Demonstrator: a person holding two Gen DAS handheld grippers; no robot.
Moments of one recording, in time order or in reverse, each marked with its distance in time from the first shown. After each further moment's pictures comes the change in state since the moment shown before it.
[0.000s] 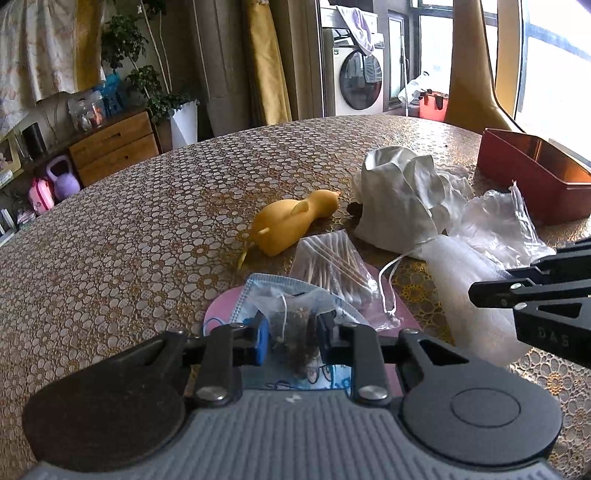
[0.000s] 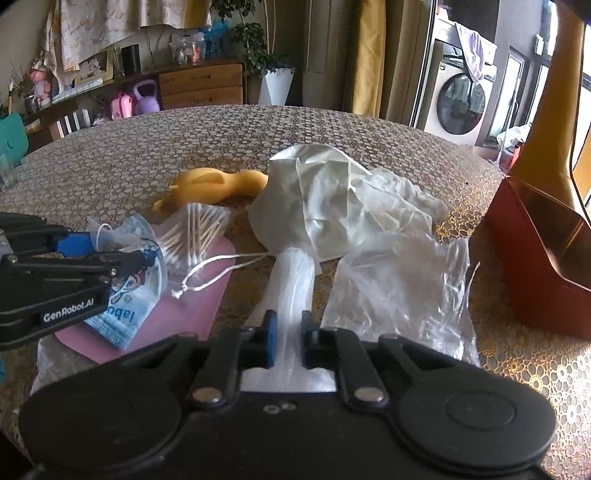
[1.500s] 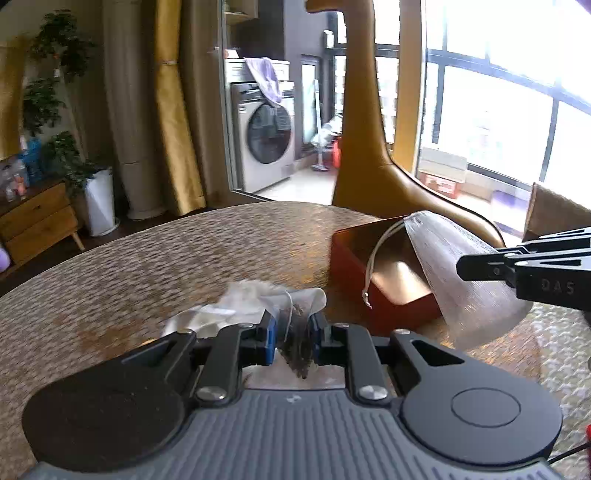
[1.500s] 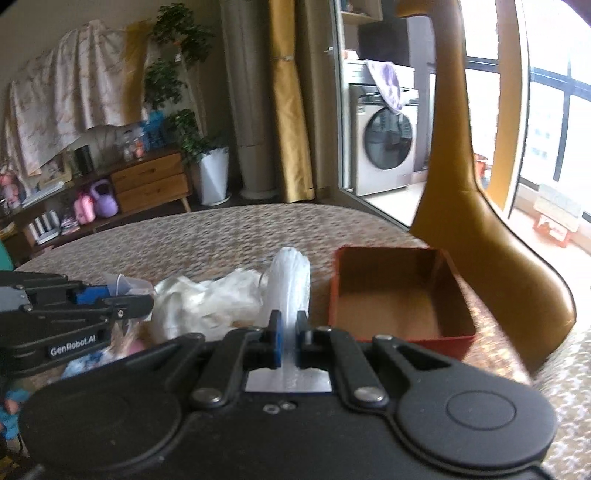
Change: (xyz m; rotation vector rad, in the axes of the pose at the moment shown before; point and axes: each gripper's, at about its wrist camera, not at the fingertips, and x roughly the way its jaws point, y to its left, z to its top) left arm -0.055 -0.155 0.124 0.105 -0.138 -0.243; right arm -0.142 -0.165 0.023 0.208 -0.207 -0.072
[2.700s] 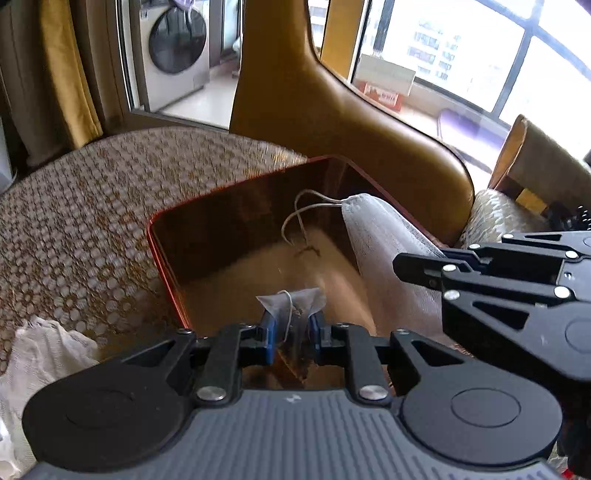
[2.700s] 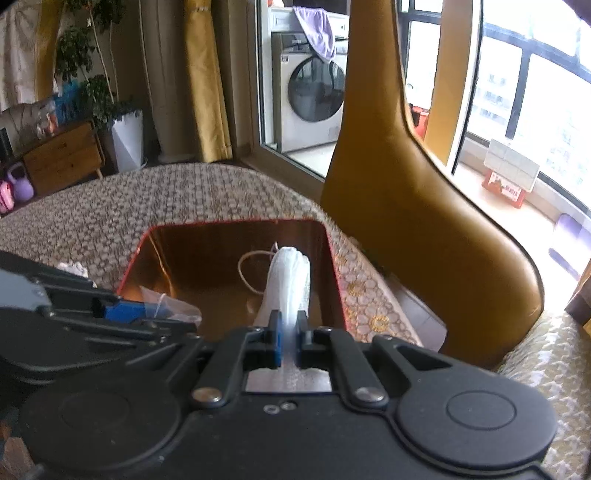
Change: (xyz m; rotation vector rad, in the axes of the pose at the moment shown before) left arm 0.241 -0.107 0.058 0.048 0.349 -0.228; right arm 0.141 -0.142 0.005 0.063 0.163 -0.175
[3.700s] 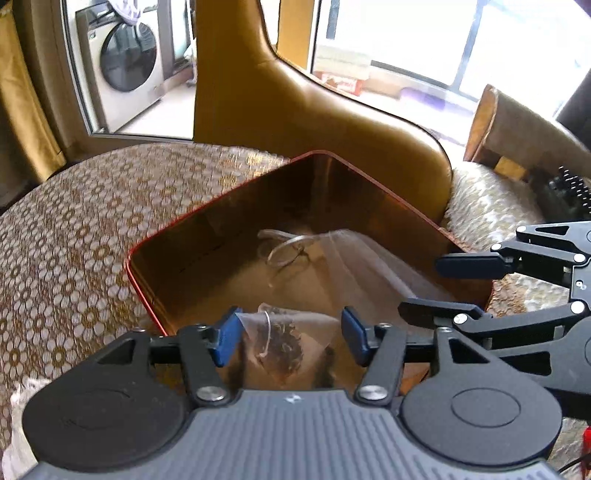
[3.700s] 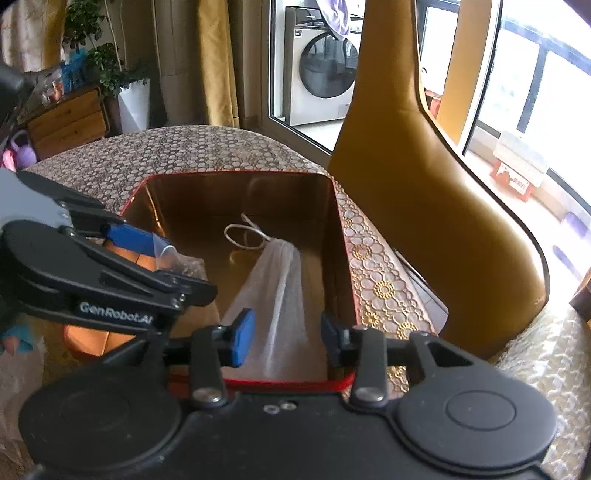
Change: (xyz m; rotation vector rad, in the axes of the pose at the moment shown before) left arm 0.020 0.017 0.015 0.169 -0.018 -0.083; right arm 0.010 -0.003 -0.015 -0.049 0.071 0.001
